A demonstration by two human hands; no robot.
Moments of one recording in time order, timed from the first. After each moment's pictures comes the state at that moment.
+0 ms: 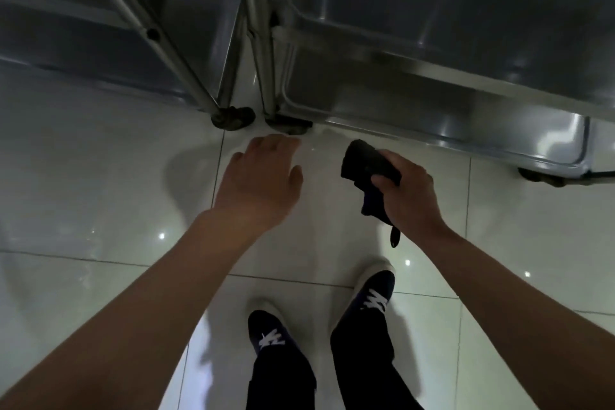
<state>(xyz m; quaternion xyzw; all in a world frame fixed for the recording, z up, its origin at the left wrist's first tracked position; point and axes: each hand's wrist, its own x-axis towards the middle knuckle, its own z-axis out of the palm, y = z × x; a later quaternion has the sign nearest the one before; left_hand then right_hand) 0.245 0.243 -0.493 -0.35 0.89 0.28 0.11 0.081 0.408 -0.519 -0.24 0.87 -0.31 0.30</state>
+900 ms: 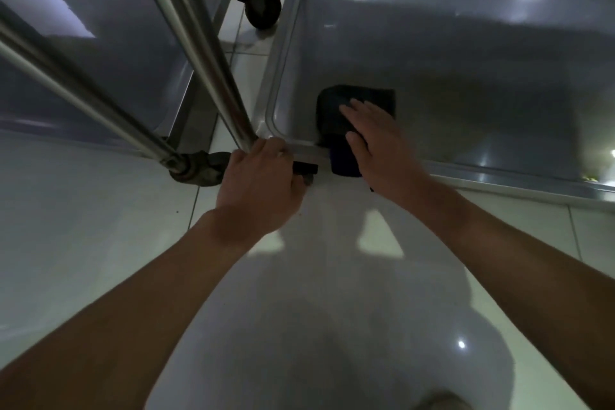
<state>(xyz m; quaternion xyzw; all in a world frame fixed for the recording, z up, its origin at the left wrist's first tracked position) 0.148 0.176 -0.728 -0.30 0.95 0.07 0.06 -0.034 0.281 -0.757 -0.51 0.82 -0.23 0.11</state>
